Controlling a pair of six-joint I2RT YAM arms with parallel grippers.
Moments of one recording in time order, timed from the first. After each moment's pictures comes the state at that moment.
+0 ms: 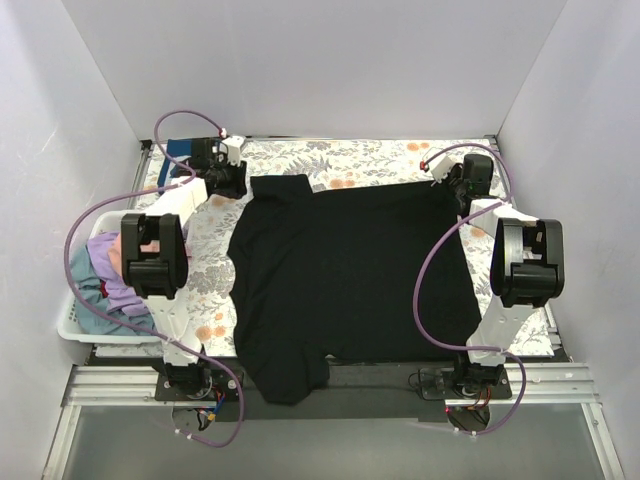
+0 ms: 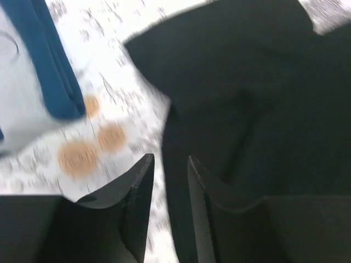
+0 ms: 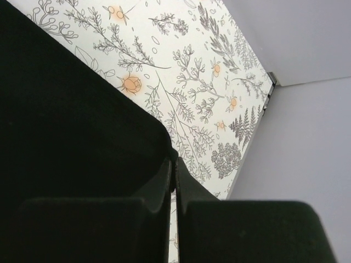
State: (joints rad) left arm -0.06 1.99 1.49 -0.25 0.30 0.20; right arm -0.02 1.83 1.12 0.18 -0.12 -0.89
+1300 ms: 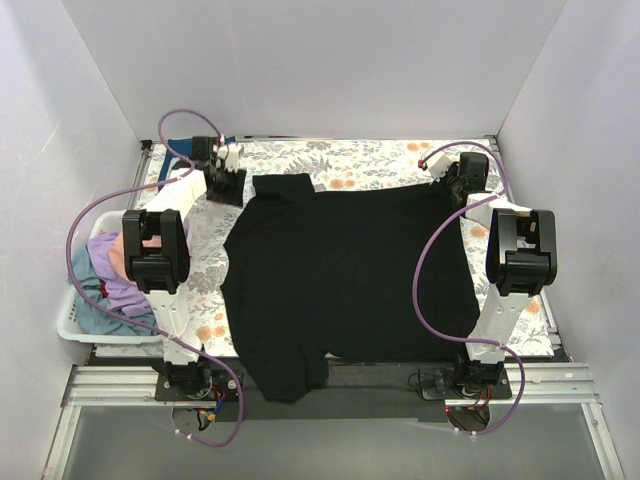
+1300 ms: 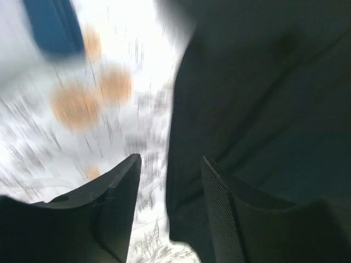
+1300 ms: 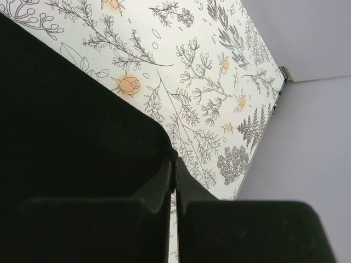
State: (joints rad) left arm -0.04 2.01 1.55 -0.57 0.20 0.20; right arm -0.02 1.94 1.21 0.15 -0.09 -0.90
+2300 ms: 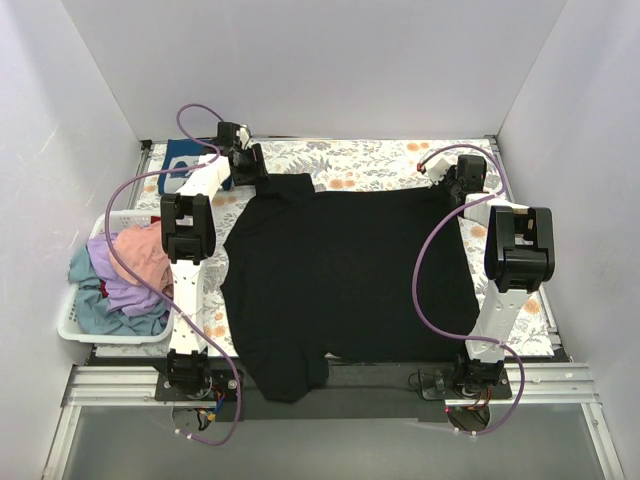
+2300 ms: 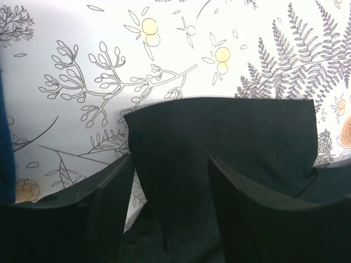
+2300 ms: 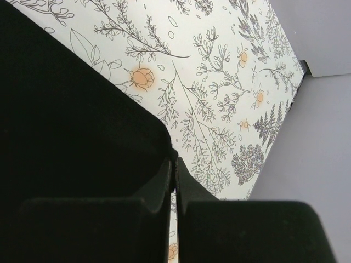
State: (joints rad) left arm -0.10 2.48 2.13 -0.55 0.23 -0.30; right arm -0.02 1.97 1.22 0.12 -0.09 -0.89
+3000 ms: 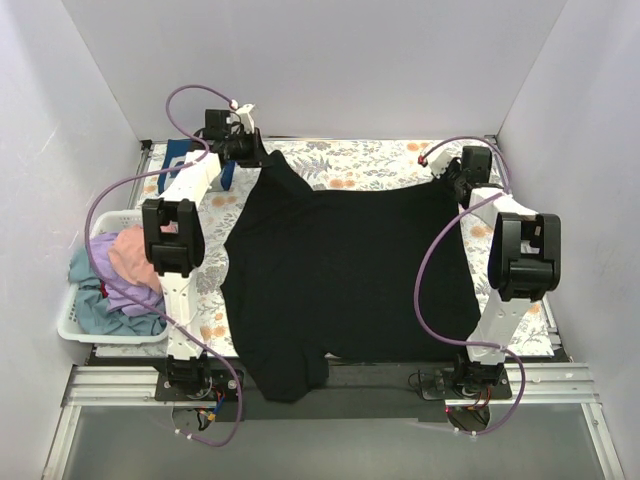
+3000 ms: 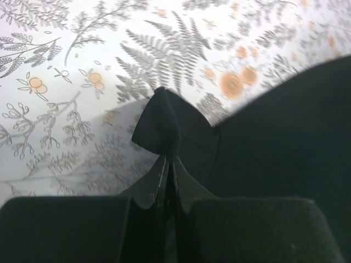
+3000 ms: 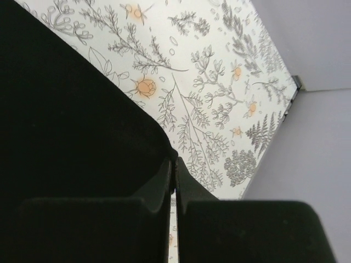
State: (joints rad) left arm -0.10 2.28 1.99 -0.40 0.55 -0.14; right arm -0.01 1.91 1.26 0.01 -0.15 -0.89
